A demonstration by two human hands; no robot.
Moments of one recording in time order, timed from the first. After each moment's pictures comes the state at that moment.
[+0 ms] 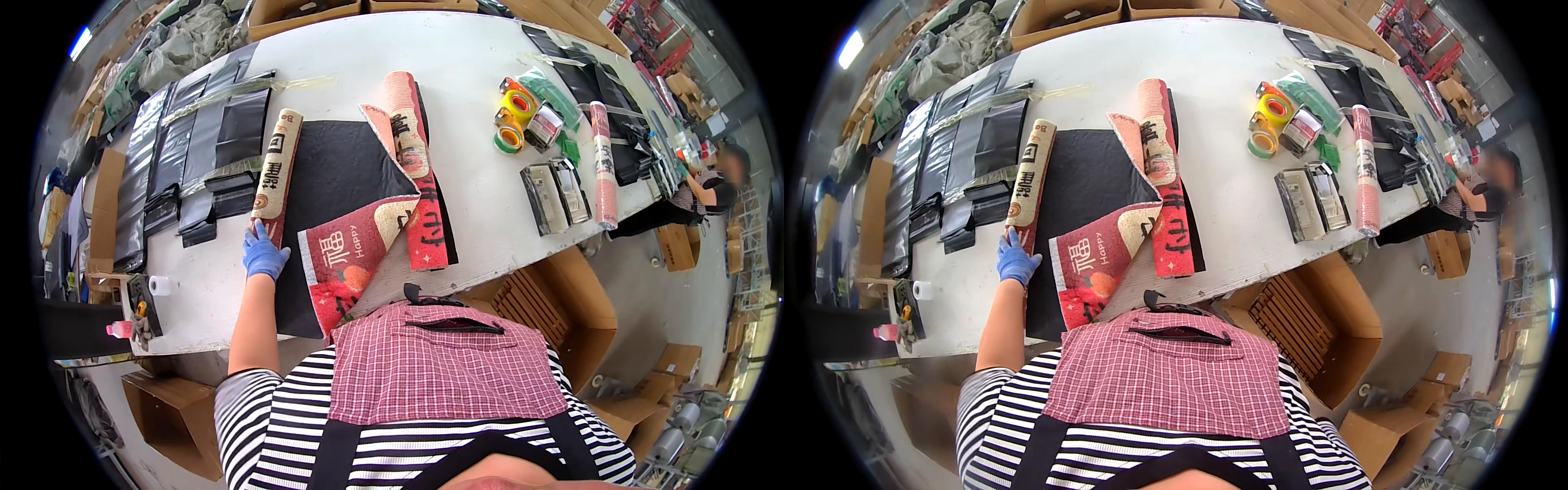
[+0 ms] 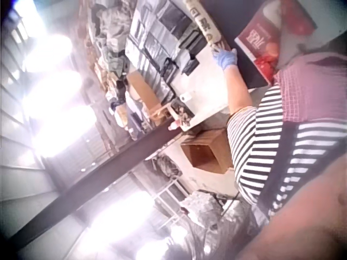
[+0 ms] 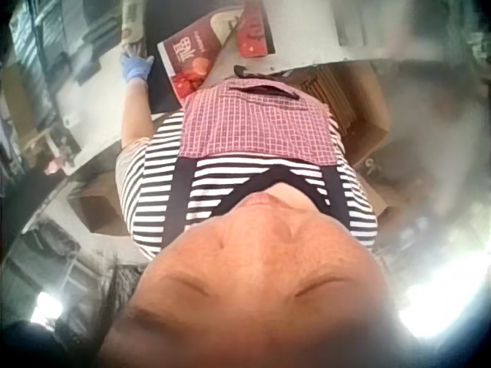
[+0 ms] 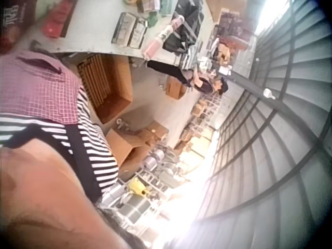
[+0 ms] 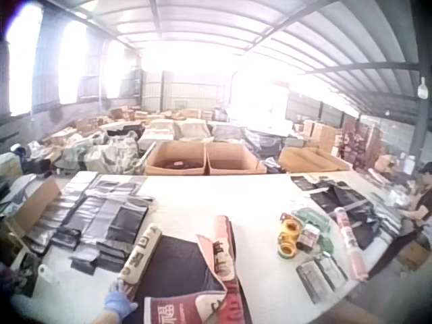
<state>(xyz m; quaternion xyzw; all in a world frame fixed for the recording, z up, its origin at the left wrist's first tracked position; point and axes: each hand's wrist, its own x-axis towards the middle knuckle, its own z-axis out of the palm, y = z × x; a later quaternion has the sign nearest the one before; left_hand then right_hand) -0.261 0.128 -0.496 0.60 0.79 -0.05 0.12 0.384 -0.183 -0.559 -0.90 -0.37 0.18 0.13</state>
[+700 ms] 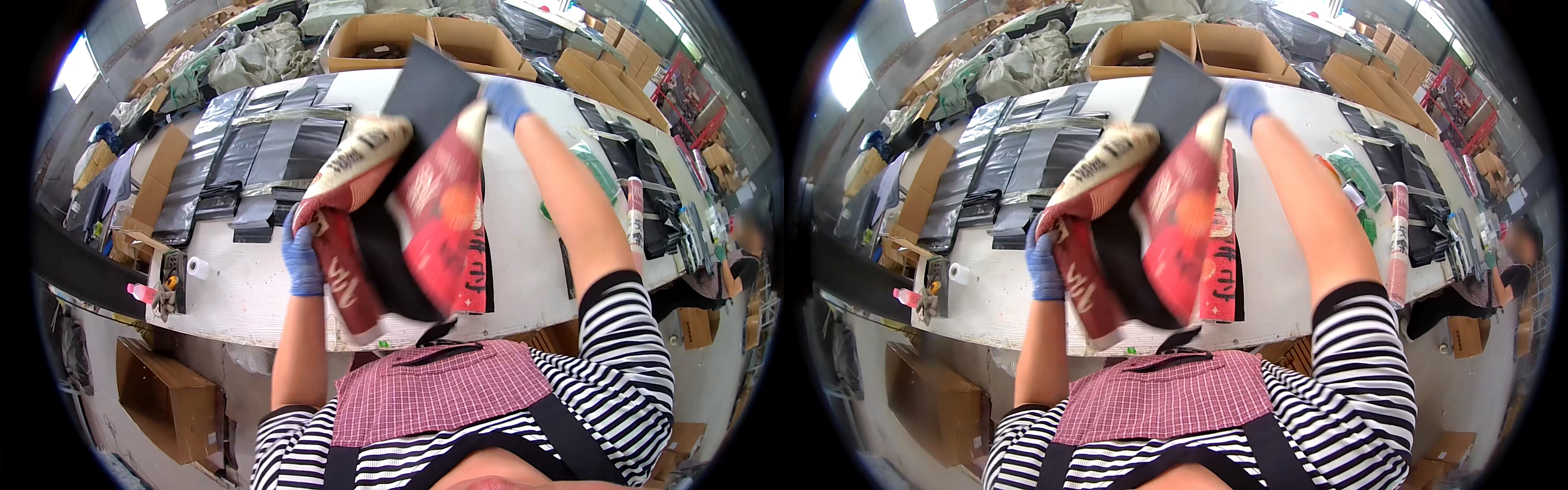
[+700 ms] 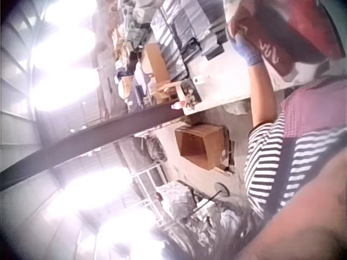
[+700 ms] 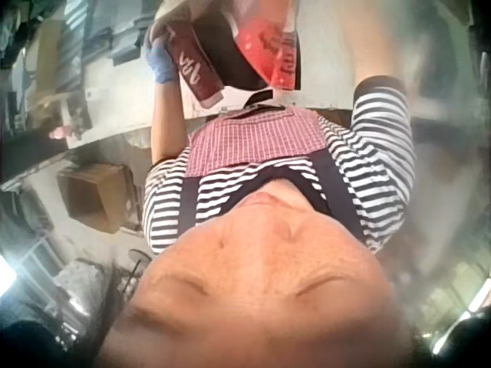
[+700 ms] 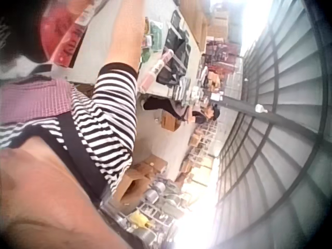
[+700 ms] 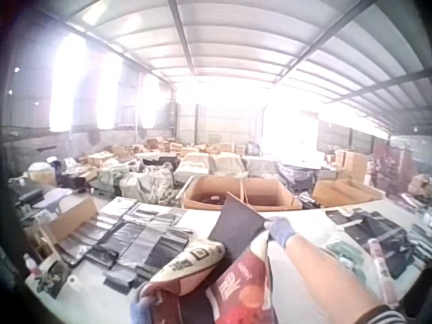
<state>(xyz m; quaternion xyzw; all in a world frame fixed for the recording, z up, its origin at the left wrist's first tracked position) -0.198 0.135 -0.376 0.36 0.37 0.74 0.43 0.269 0.414 -0.245 -0.57 -0.79 -0.19 0.13</state>
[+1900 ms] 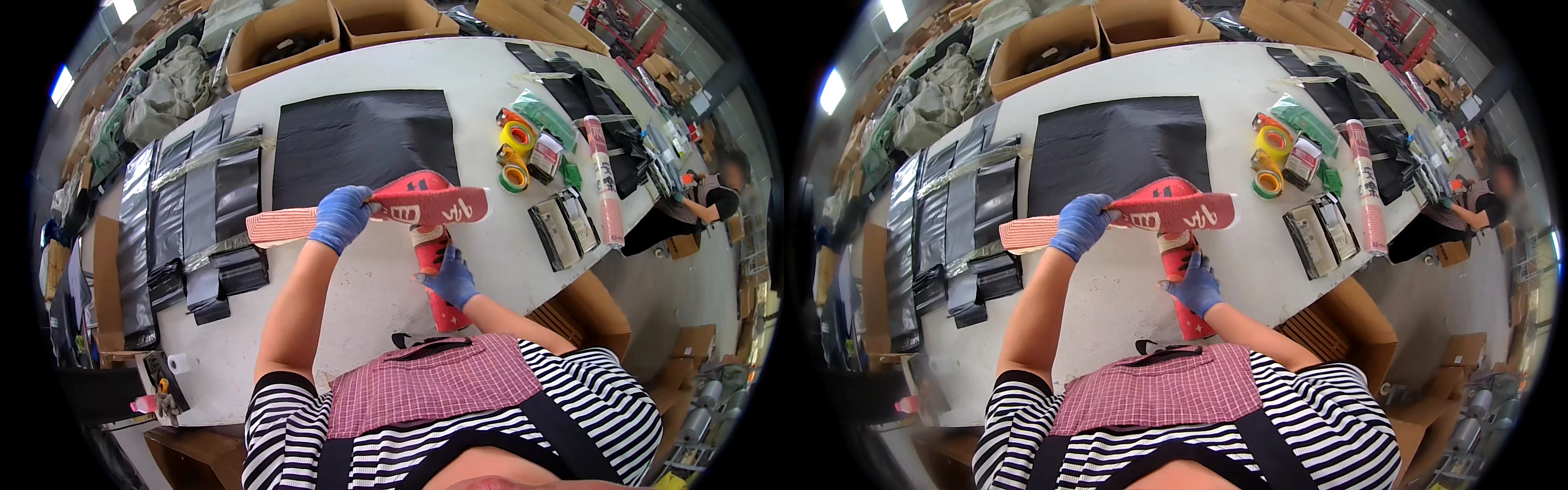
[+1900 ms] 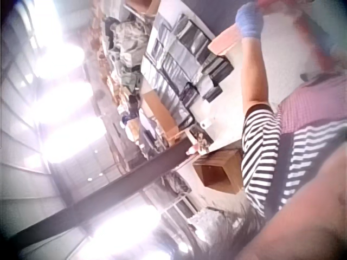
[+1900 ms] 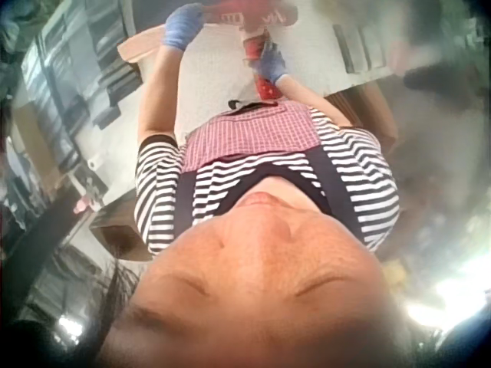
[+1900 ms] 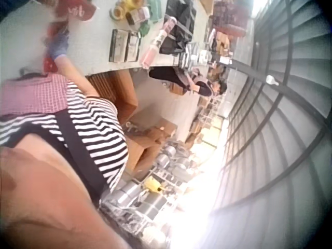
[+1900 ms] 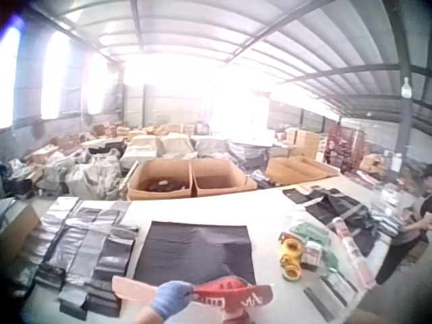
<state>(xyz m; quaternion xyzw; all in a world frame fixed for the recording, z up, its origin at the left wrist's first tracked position) -0.087 0.301 -0.387 0.86 0.45 0.17 0.18 0.117 0.117 -0.510 -0.82 -0.54 0.19 0.10</state>
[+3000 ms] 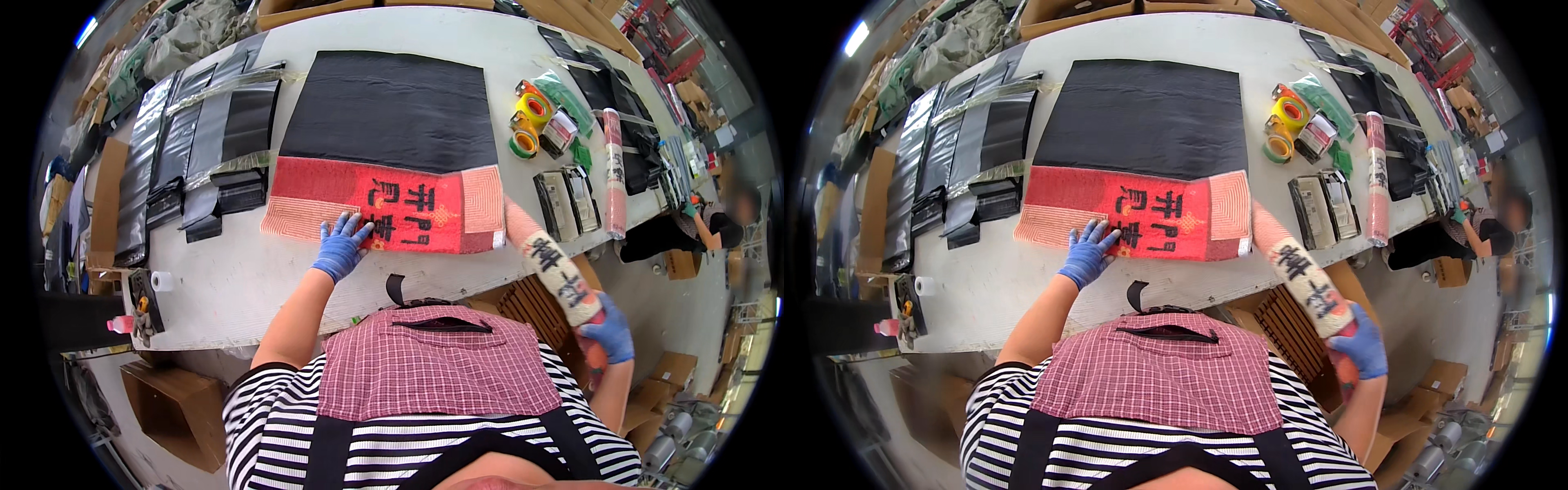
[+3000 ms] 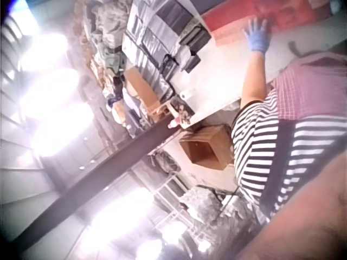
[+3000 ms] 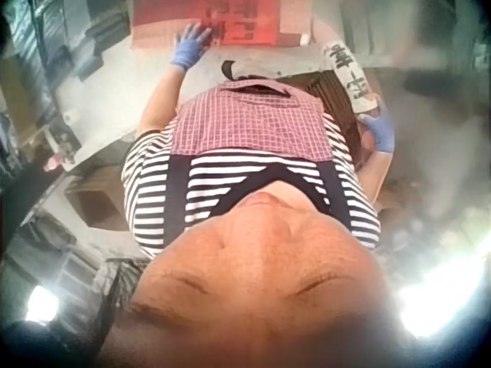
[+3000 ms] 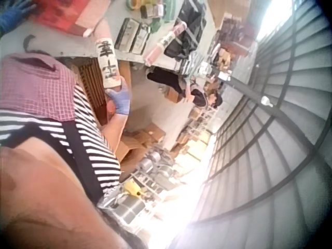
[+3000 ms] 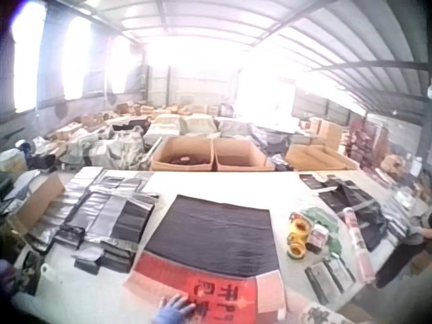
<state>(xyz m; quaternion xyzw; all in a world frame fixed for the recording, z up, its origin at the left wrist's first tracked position) -0.154 0.113 -0.536 0.86 0.48 -0.06 0.14 0.330 -0.167 -0.306 -0.82 -0.43 0.31 0.20</state>
